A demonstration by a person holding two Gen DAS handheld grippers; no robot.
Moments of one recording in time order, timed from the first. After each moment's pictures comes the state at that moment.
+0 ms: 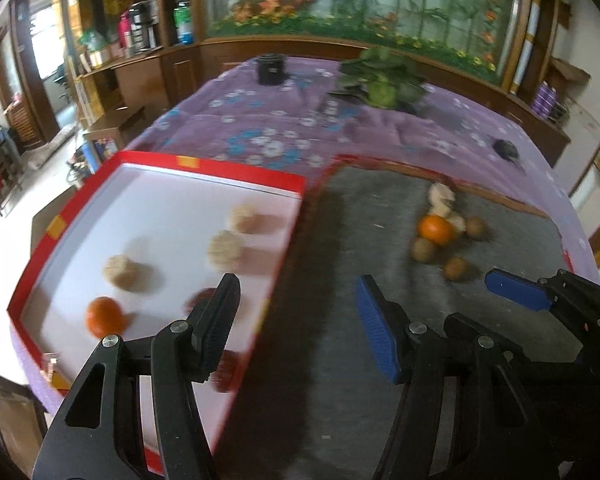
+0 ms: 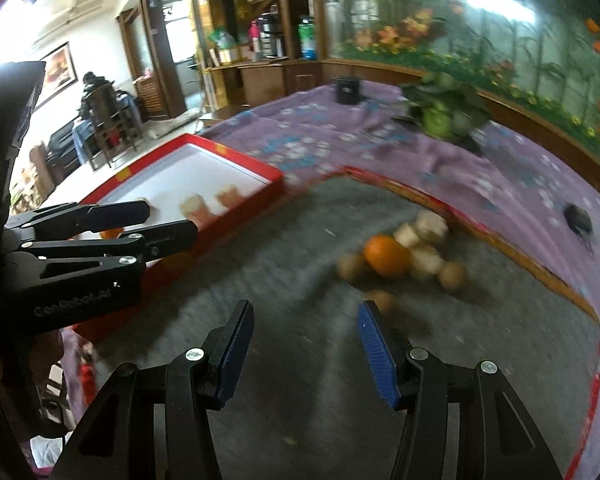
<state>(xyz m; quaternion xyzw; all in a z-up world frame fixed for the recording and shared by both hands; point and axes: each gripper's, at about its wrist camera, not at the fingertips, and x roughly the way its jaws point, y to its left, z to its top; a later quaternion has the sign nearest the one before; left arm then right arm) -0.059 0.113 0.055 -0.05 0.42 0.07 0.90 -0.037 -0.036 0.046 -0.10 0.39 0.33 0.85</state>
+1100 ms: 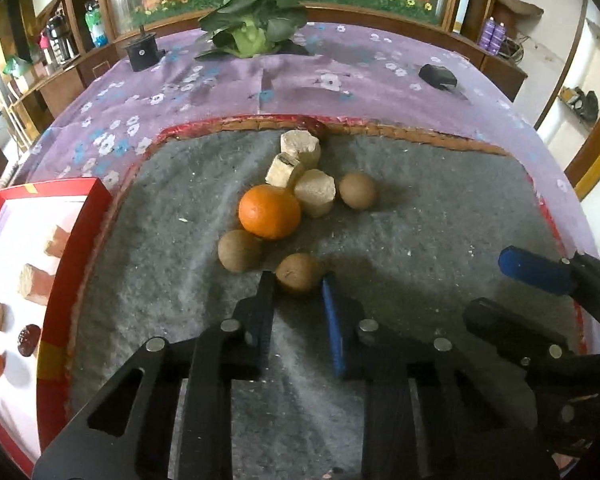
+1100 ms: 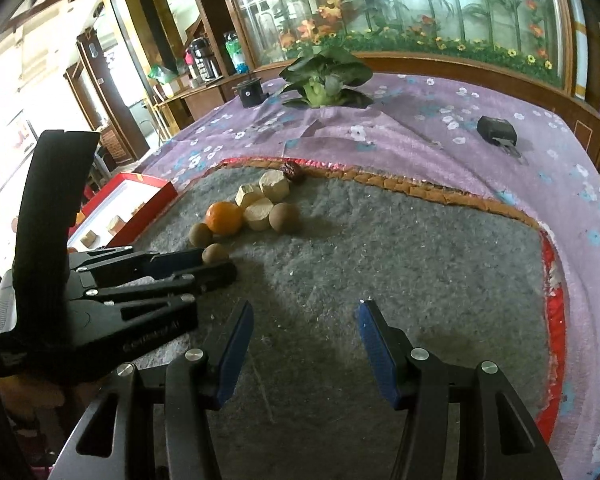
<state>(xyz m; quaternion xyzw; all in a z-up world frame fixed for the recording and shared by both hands) 0.008 0.003 0.007 -0.01 0.47 -0.02 0.88 -0.010 -0.154 0.026 0.00 0.42 0.29 0.86</state>
